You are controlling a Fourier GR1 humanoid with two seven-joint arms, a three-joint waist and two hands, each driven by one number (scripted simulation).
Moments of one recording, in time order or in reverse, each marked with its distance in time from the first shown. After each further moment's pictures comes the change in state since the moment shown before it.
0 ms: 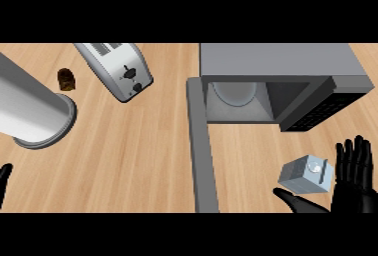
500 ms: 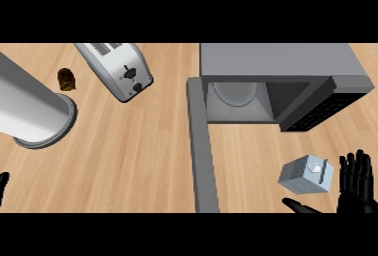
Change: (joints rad) left arm 0.058 0.000 -0.004 -0.015 0.014 -0.024 -0.033; right arm 0.031 -0.025 -0.100 0.184 -0.081 0.113 -0.181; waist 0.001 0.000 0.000
